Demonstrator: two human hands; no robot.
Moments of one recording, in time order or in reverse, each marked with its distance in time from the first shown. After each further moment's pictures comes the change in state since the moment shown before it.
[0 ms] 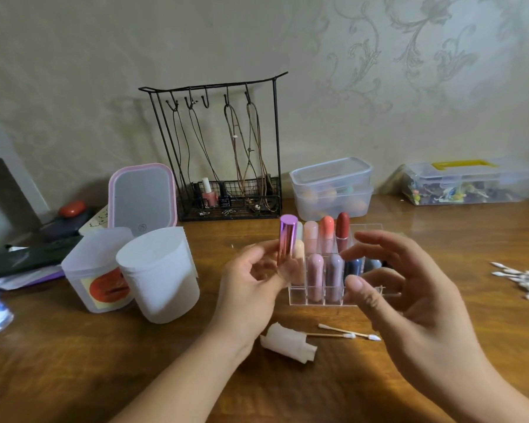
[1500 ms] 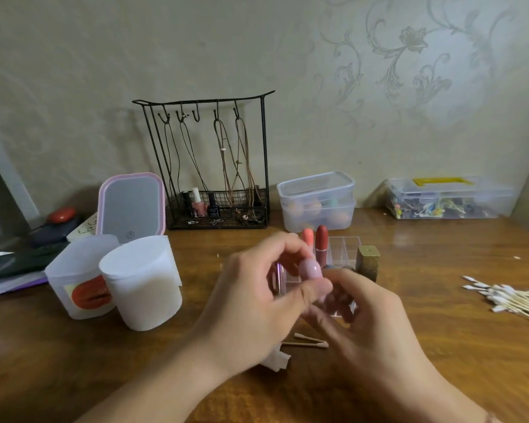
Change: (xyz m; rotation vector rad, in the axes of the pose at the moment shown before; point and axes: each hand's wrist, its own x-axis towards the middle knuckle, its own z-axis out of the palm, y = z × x) left_hand -0.024 0.065 0.013 0.319 -0.198 0.461; right_hand 0.004 0.012 -0.007 -0.389 -0.130 -0.039
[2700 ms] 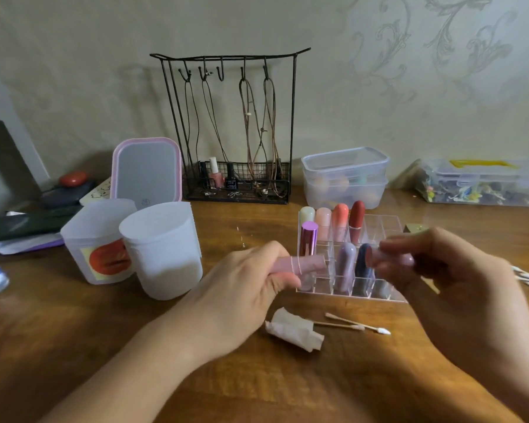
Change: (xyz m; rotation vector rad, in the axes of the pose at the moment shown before) left_hand -0.027 -0.058 -0.033 0.414 -0.309 -0.160; right_hand 0.008 -0.007 -0.015 -0.010 0.100 -0.053
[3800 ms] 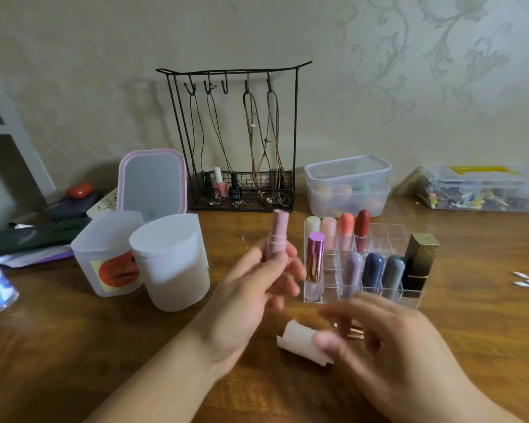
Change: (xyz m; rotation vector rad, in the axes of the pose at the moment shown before) left_hand 0.002 0.000 0.007 -1.179 0.094 -0.283; right_hand -0.021 -0.018 0.035 -0.225 -0.331 0.072
